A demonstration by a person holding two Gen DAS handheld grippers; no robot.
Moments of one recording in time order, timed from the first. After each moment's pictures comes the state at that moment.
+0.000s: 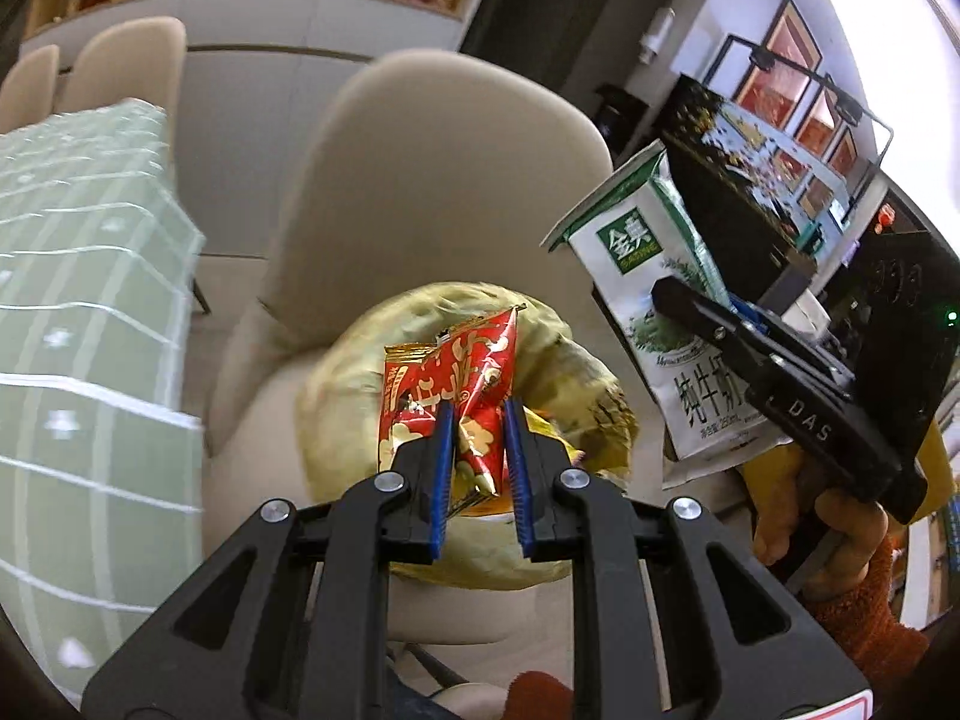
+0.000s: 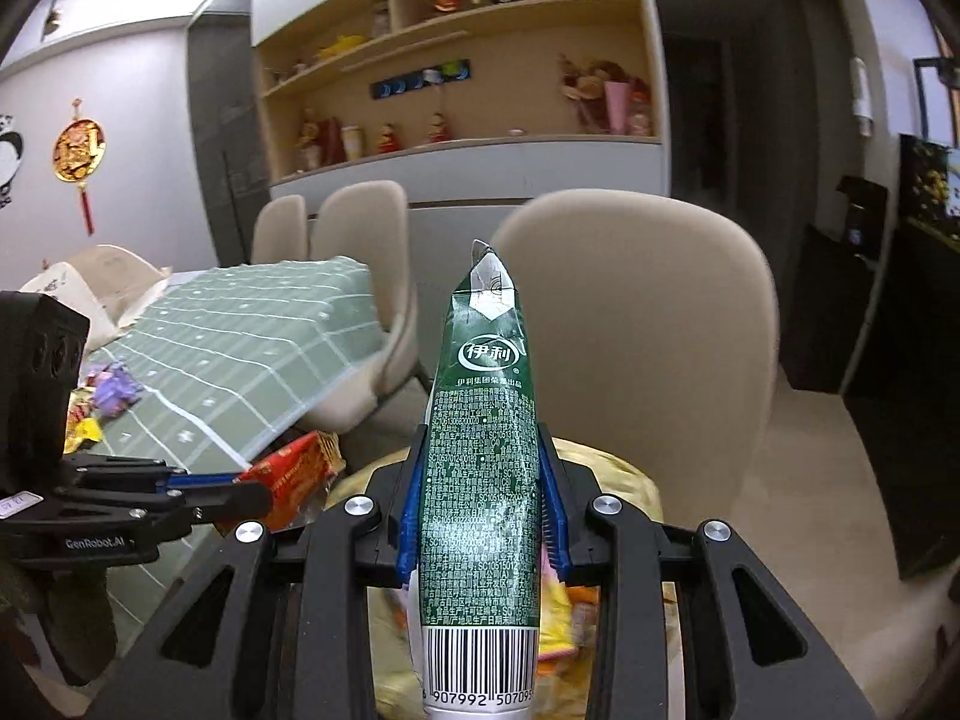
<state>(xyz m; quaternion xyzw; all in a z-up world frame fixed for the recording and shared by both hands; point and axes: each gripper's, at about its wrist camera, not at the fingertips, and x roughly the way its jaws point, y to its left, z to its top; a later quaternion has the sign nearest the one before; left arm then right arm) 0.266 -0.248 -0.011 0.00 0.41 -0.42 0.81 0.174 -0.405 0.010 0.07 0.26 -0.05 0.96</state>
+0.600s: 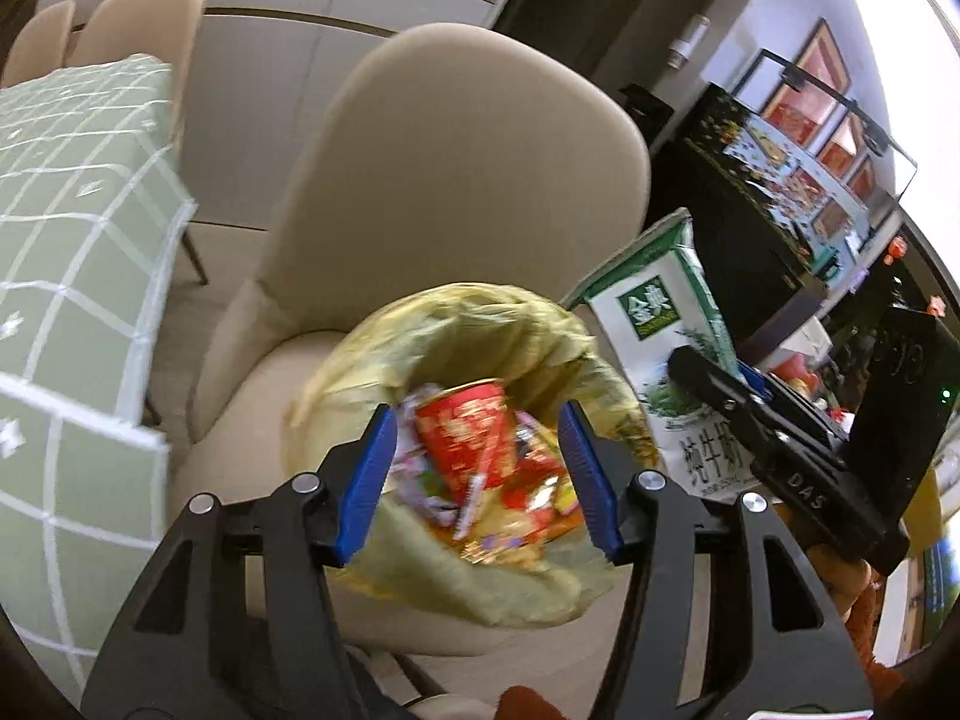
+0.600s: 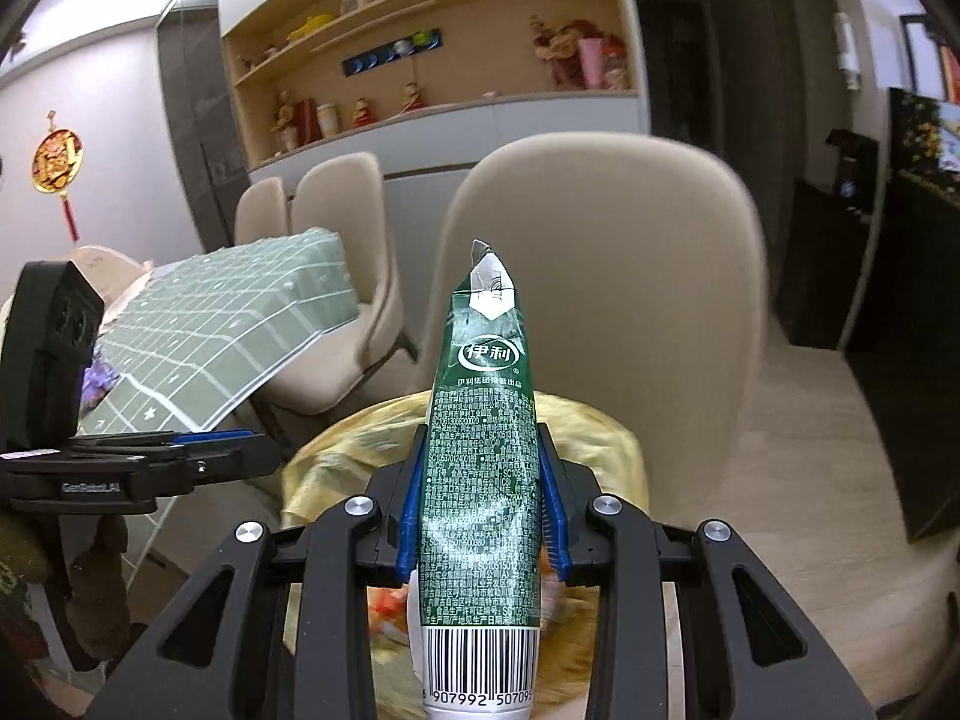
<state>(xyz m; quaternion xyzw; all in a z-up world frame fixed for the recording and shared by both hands) 0.295 -0.249 -0.028 -0.03 0.44 -0.39 0.81 0.203 -0.408 -0.027 0.10 0.30 -0.03 0.95</state>
